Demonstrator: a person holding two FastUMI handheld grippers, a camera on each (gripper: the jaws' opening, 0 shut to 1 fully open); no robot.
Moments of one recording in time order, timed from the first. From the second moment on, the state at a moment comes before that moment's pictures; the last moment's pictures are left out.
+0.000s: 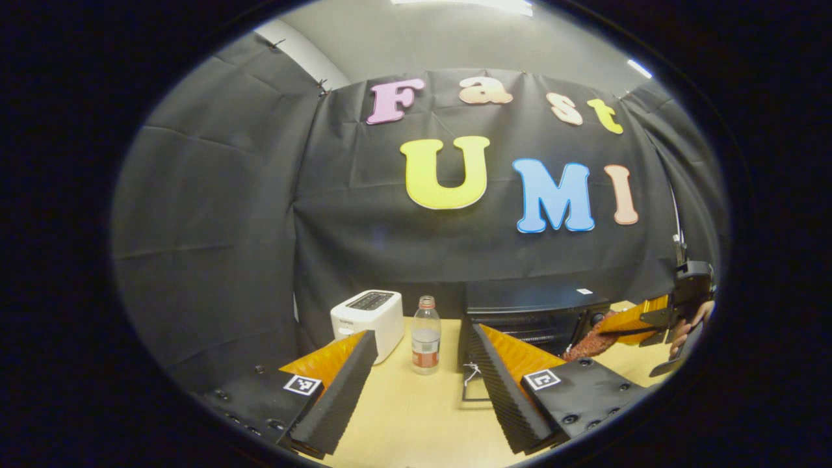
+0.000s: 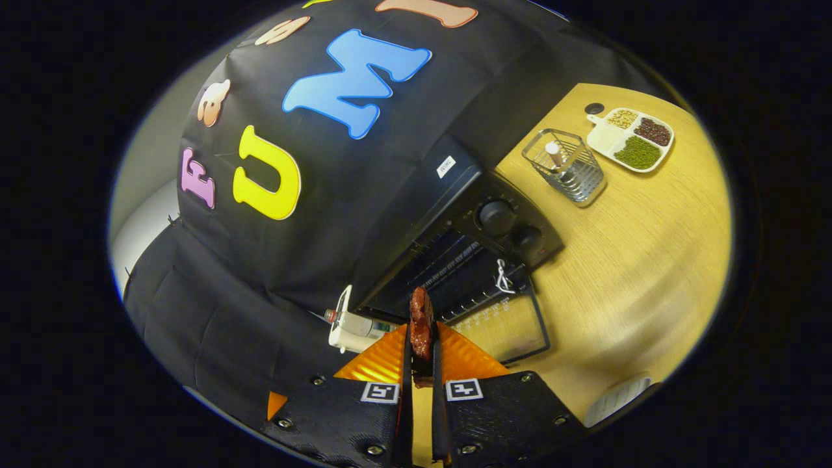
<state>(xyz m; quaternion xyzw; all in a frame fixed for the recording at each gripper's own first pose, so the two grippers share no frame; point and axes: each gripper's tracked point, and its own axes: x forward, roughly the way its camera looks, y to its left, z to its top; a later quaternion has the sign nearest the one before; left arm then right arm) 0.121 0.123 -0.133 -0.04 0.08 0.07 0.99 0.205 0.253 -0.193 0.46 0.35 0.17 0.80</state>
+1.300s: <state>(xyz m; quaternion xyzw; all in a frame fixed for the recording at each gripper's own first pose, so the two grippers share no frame) 0.120 0.179 -0.159 0.00 0.13 0.10 0.99 0.322 0.324 -0.277 0.51 0.30 0.11 0.80</state>
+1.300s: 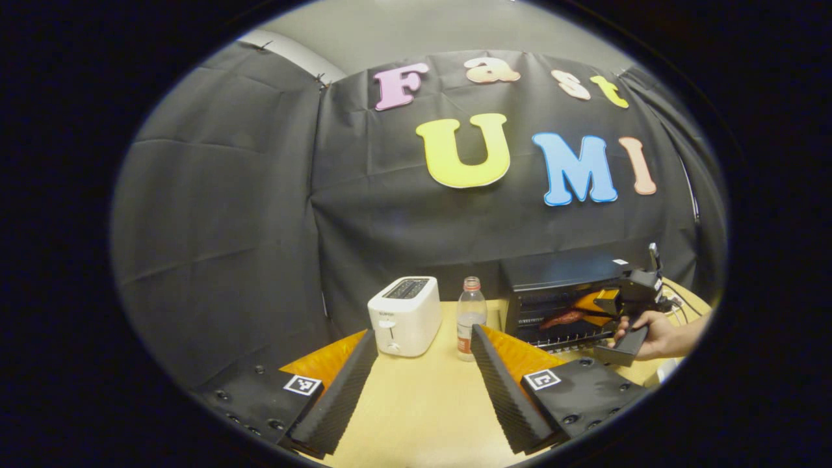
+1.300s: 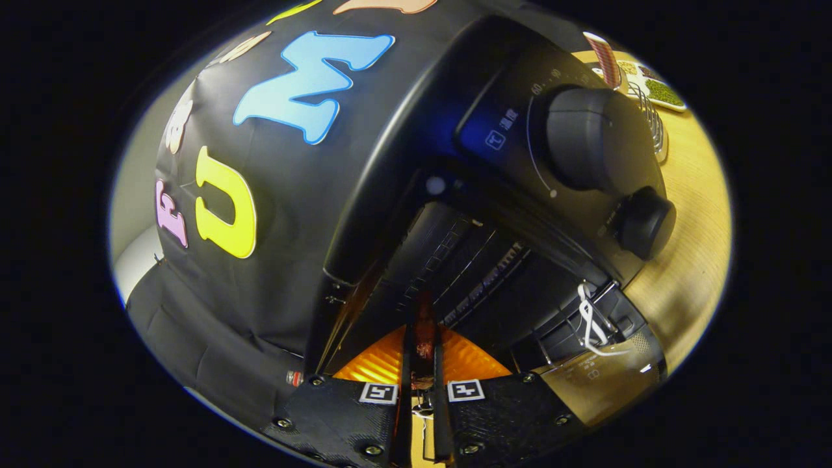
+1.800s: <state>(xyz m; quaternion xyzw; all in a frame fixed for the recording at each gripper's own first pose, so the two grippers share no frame) 0.130 0.142 -0.148 0.00 0.11 0.07 0.99 0.302 0.285 -0.273 0.39 0.32 0.09 0.86</state>
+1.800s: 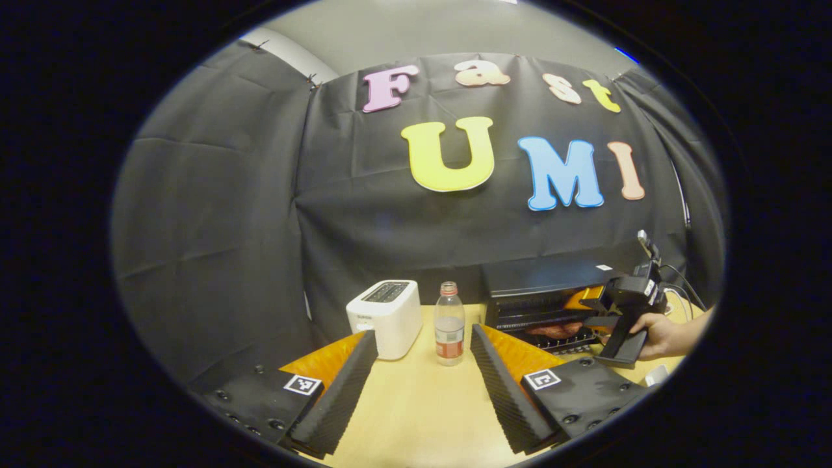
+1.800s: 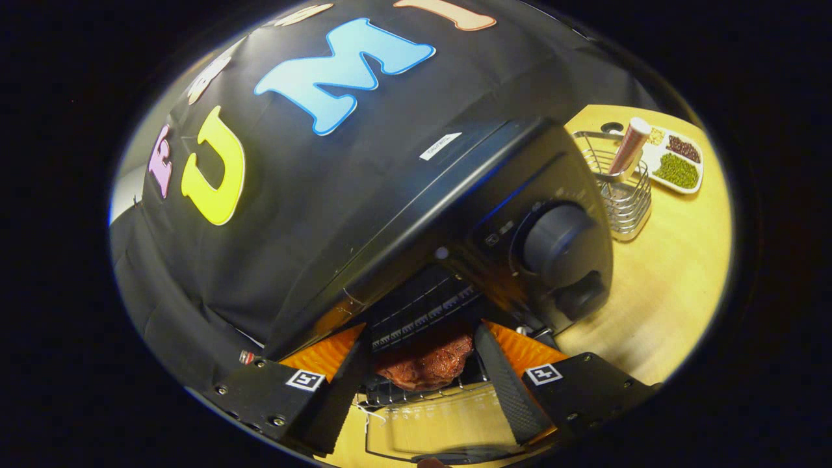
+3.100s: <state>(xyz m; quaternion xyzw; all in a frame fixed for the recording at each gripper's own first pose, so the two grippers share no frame) 0.125 -0.057 -0.256 -0.05 0.24 -0.09 0.97 0.121 0.107 -0.130 0.09 0.16 0.09 0.98</state>
